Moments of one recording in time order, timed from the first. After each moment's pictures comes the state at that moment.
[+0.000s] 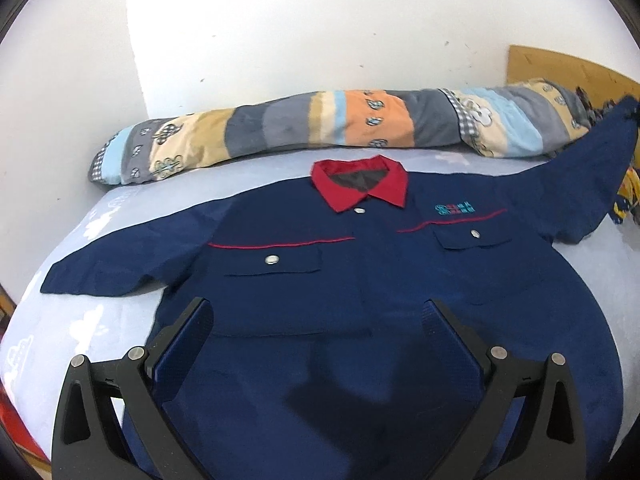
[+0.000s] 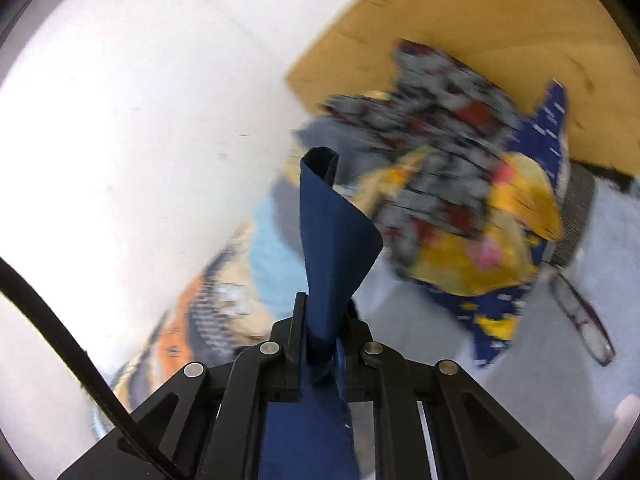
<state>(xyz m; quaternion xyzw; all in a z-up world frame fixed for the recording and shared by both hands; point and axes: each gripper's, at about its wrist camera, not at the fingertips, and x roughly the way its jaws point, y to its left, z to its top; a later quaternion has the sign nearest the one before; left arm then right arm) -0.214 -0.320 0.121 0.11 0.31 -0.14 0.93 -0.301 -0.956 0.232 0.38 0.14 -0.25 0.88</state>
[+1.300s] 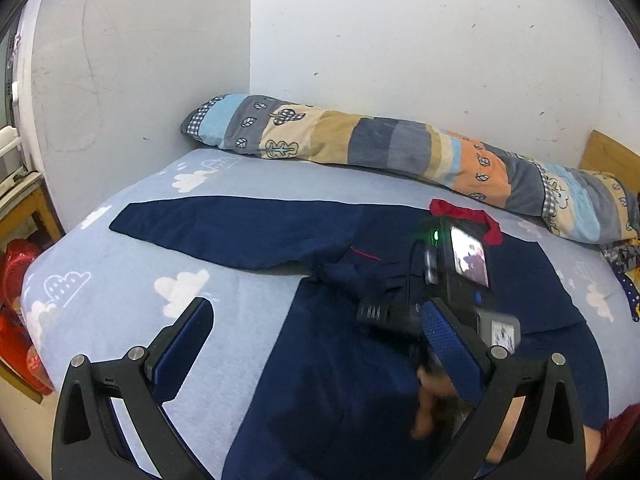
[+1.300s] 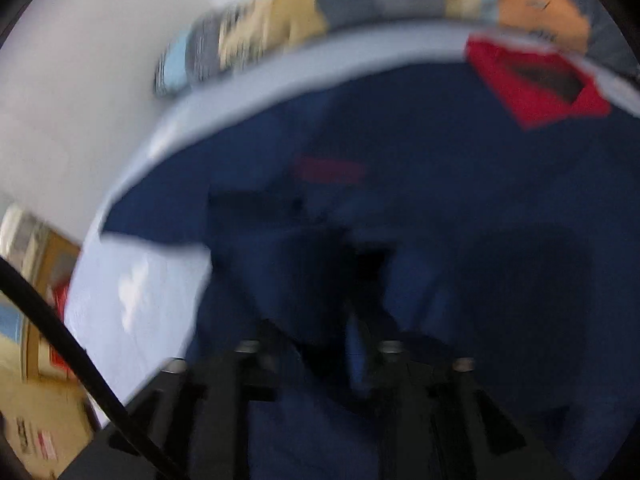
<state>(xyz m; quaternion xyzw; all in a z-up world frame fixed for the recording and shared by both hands) -0.210 -0.157 0.166 -0.01 0.31 -0.02 0.95 -0.052 -0.302 0.025 0.16 0.52 0.12 0.83</state>
